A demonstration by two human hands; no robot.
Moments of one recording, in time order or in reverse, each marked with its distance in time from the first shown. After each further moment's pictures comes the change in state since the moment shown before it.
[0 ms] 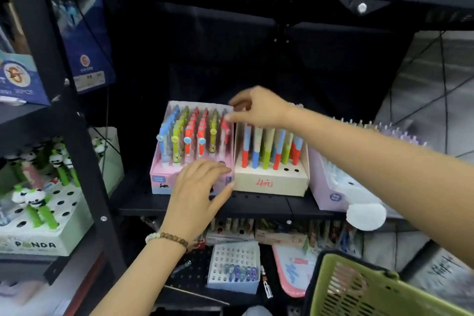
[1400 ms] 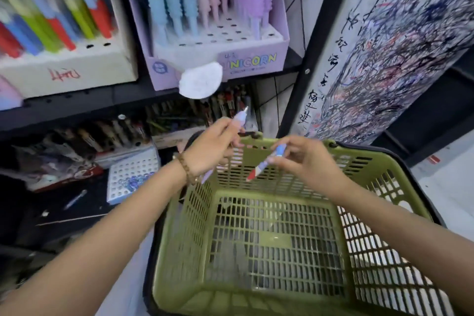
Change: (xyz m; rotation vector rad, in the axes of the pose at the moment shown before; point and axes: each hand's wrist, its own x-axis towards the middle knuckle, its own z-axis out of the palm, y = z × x) left_hand -0.029 0.213 0.202 -1.052 -0.848 -0.478; right_hand -0.363 0.253 0.084 0.560 0.209 0.491
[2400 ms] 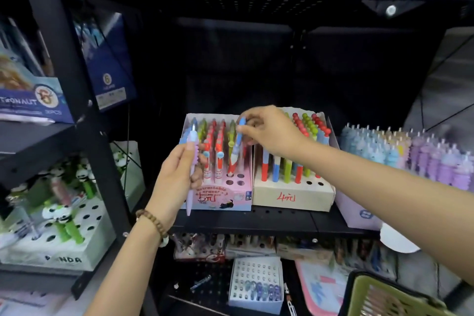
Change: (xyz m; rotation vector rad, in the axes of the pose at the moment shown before) left_hand -0.167 0.074 -0.307 -0.151 0.797 0.451; right_hand 0.196 -0.353 0.195 -0.146 -0.153 -0.584
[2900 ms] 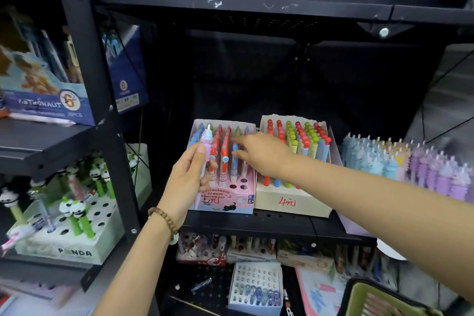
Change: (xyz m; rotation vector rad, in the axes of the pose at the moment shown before) left_hand -0.009 0.009 0.008 0.013 -0.021 0.011; right_hand -0.008 -0.011 0.016 -0.707 -0.258 -0.106
